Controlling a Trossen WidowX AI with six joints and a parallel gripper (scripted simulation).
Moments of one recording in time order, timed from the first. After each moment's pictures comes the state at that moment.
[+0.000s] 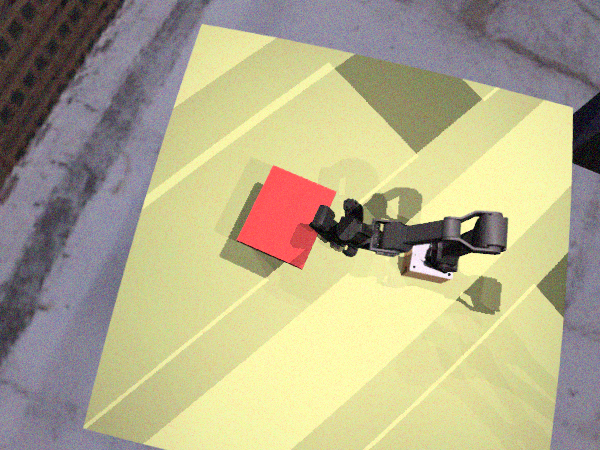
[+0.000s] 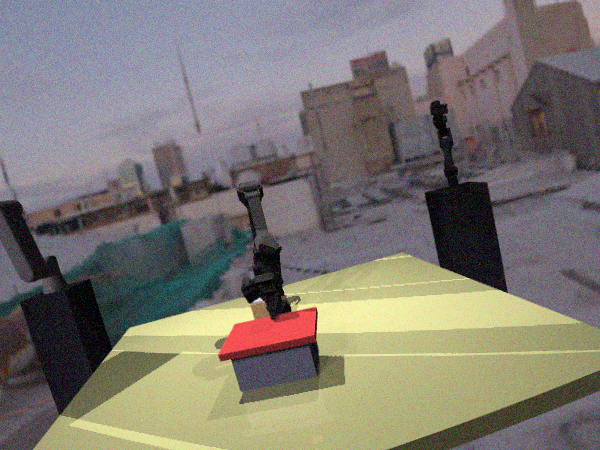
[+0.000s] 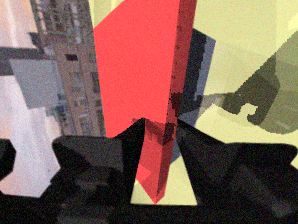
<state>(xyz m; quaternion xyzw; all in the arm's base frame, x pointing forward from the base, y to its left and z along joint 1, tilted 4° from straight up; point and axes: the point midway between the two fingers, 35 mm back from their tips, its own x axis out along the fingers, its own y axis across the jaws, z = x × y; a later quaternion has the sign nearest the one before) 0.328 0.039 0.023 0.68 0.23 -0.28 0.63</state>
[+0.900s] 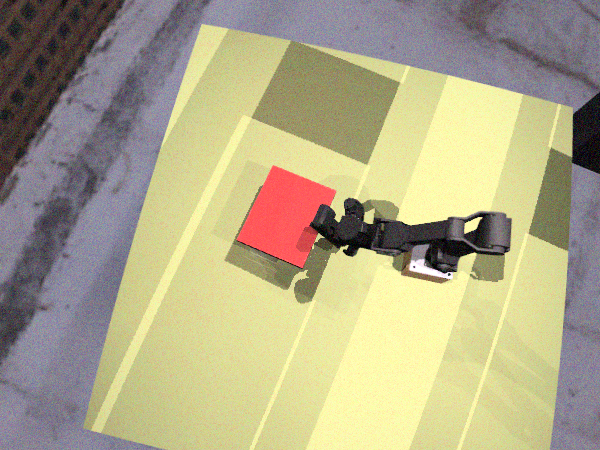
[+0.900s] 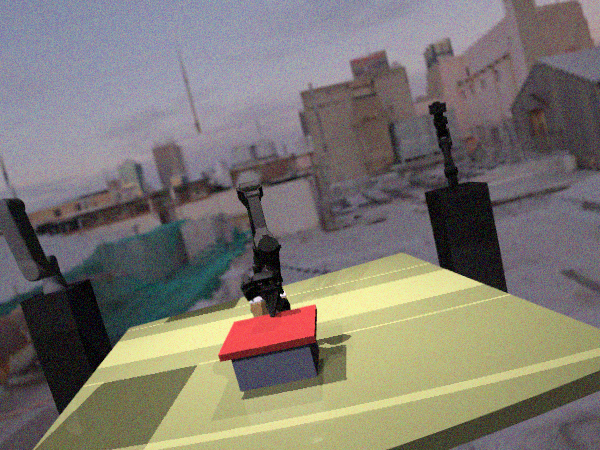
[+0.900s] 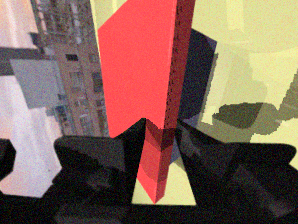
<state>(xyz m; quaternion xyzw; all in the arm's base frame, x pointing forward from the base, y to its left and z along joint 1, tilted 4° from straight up) 0.327 0.038 0.029 0.68 0.23 -0.28 0.63</state>
